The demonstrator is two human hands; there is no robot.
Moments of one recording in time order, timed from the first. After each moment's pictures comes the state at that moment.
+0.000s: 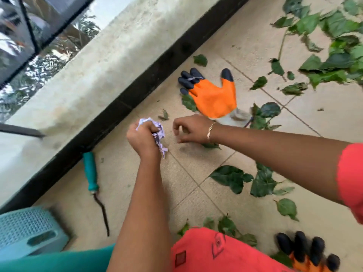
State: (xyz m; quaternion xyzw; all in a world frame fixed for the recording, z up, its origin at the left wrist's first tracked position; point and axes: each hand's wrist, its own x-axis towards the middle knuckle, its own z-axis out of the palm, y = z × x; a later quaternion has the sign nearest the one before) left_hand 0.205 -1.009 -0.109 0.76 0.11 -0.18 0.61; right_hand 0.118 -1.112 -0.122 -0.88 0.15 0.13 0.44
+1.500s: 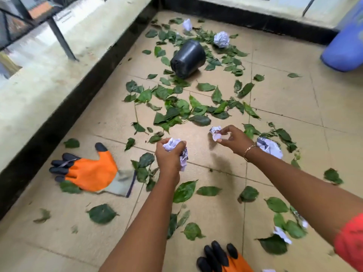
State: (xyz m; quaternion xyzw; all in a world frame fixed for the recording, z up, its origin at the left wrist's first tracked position) left_hand -0.040 -1.170 -0.107 0.60 -0.18 -0.57 0.52; right_hand -0.237 -1.216 -0.085 -0.60 0.70 -0.15 0.34
